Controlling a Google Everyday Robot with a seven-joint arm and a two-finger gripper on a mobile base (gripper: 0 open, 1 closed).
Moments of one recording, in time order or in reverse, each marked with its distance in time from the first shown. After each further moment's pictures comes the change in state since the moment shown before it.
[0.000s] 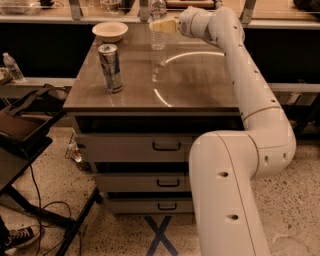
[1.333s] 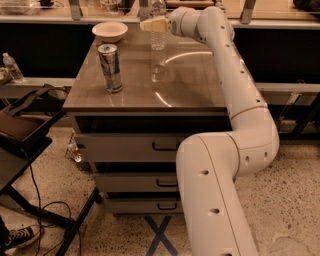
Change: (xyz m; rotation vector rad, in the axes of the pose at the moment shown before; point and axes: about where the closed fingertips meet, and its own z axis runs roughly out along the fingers) arm 0.000 0.022 0.026 -0.024 0.011 0.027
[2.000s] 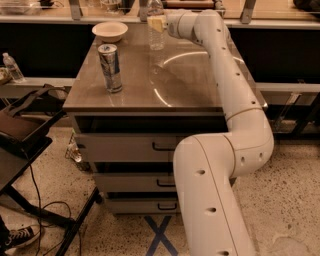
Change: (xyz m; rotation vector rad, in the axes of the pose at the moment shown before) arm 0.003 0.006 0.011 -0.007 -0.017 -0.033
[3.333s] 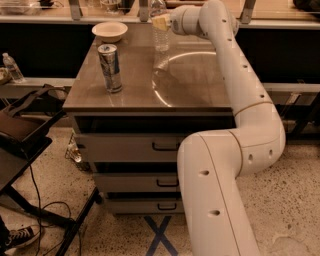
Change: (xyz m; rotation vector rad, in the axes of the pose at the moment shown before) arm -0.003 -0.001 -0.021 -0.009 0.097 -0.029
